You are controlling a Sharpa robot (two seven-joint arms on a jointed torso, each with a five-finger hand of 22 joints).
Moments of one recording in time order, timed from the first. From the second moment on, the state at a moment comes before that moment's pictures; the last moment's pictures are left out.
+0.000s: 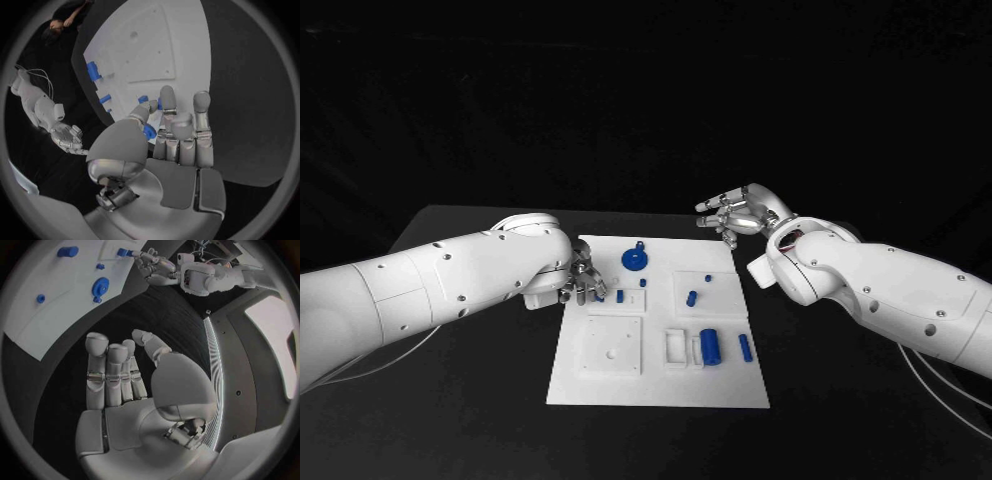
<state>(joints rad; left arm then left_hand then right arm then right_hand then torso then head) 1.41 -0.48 -0.24 1.16 -0.98 0.17 -0.60 1.07 0.06 0.21 -0.16 0.66 1.26 0.07 0.07 0.29 1.49 -0.04 0.46 0.21 1.43 -0.11 1.21 0.70 0.02 1.24 -0.14 0.50 1.31 1.05 -0.80 0.25 1.42 -0.87 -0.45 -0.04 1.18 -0.08 0.30 -0.27 0.56 1.06 0.11 0.07 0.06 1.18 -0.01 0.84 0.80 1.38 -0.07 0.92 0.93 0.09 1.46 -0.09 0.53 1.31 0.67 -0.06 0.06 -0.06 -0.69</state>
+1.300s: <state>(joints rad) 1.41 -0.47 -0.24 1.15 -0.98 0.17 -0.60 1.01 0.01 0.40 -0.16 0.56 1.26 0.07 0.06 0.34 1.50 -0.05 0.52 0.23 1.43 -0.12 1.23 0.70 0.02 1.23 -0.14 0.54 1.31 1.05 -0.79 0.25 1.42 -0.87 -0.45 -0.04 1.18 -0.08 0.31 -0.27 0.56 1.06 0.11 0.07 0.06 1.18 -0.01 0.84 0.80 1.38 -0.07 0.92 0.93 0.09 1.46 -0.09 0.53 1.31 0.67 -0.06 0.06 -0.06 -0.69</state>
